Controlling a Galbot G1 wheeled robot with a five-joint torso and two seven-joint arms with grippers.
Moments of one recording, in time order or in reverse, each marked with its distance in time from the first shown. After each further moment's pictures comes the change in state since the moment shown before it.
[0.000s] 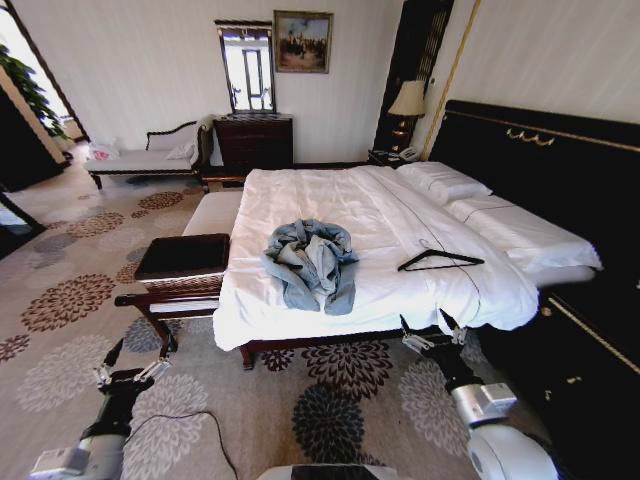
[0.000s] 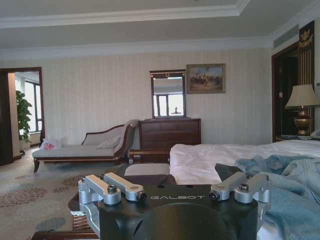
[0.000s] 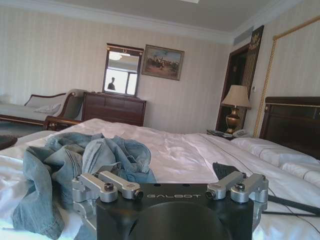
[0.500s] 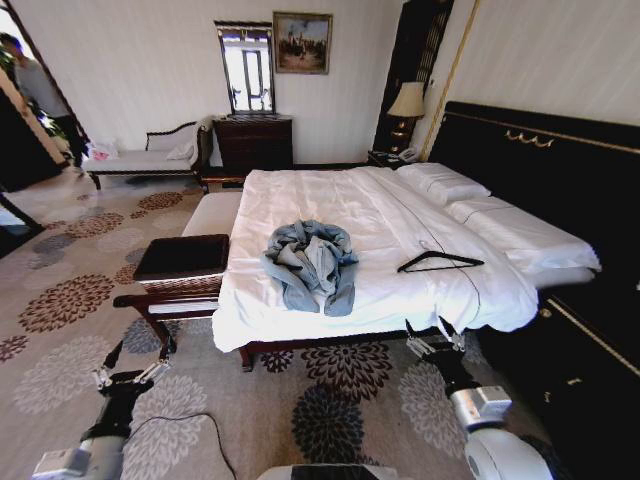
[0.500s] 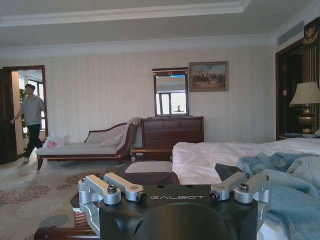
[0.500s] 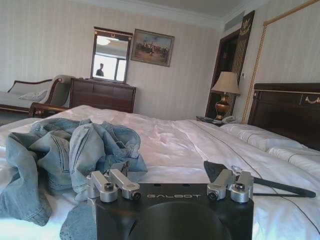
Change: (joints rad) left arm 0.001 -0.013 0.004 0.015 0.010 -0.007 0.001; right arm -0.010 0.010 -0.005 -0.016 -0.011 -0.035 0.041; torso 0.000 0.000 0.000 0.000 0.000
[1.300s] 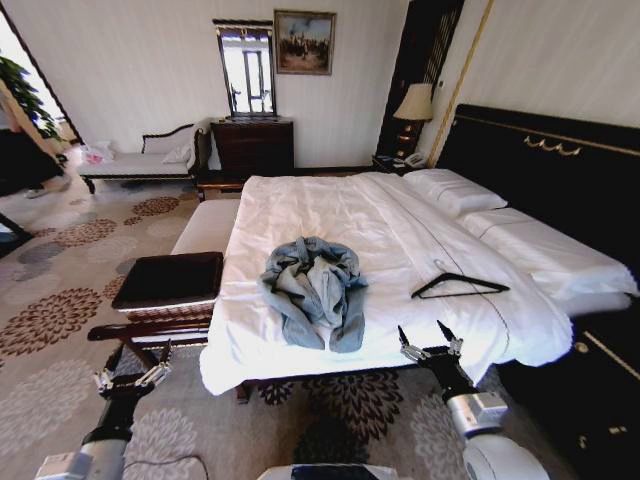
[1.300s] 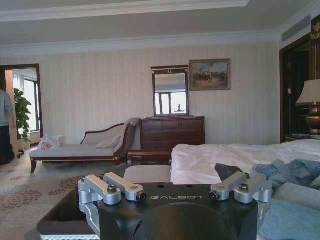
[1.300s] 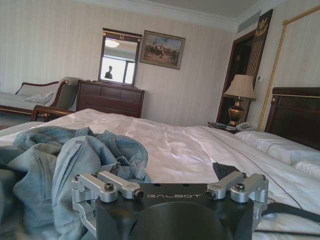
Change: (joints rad) left arm 0.008 -0.004 0.007 0.009 0.013 -0.016 0.003; right arm -0.017 0.015 -0.015 -0.001 -0.028 0.033 -0.036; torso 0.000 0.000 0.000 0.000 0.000
